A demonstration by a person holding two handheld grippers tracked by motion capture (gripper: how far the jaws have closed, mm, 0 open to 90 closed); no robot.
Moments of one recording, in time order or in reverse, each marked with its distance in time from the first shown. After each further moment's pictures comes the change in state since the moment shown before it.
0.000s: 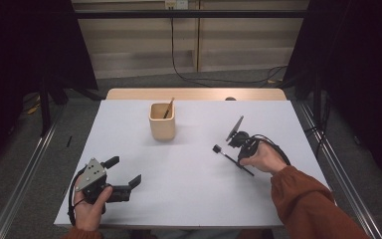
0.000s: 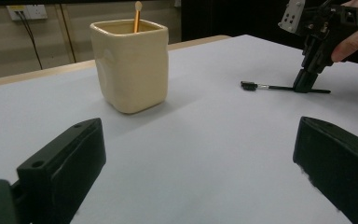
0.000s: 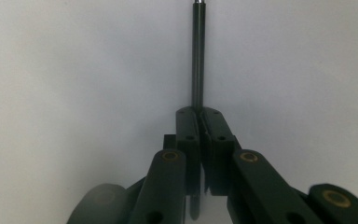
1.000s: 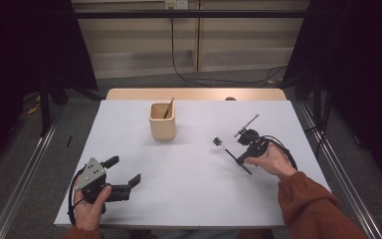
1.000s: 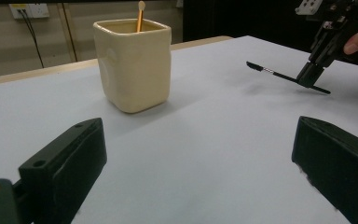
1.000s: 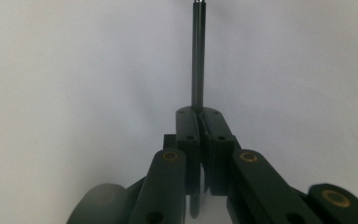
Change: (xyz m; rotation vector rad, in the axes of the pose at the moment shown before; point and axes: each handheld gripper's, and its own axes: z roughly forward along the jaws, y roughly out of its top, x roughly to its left) left arm 0.001 -0.001 0.000 -0.003 0.004 -0.016; right arm -0.012 -0.023 -0.011 -0.231 0.105 0.014
